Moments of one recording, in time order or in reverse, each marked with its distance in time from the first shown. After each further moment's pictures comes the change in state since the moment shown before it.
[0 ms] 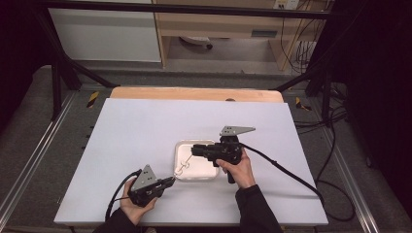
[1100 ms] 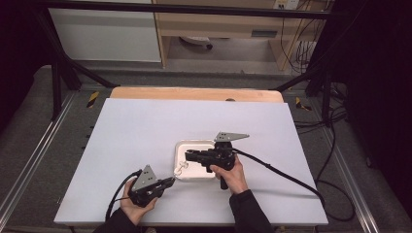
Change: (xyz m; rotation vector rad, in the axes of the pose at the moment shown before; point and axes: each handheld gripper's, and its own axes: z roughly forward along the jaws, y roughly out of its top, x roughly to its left) left arm 0.000 -0.001 0.001 0.008 0.008 -0.005; right arm 0.004 -0.019 0.018 -0.032 0.045 0.054
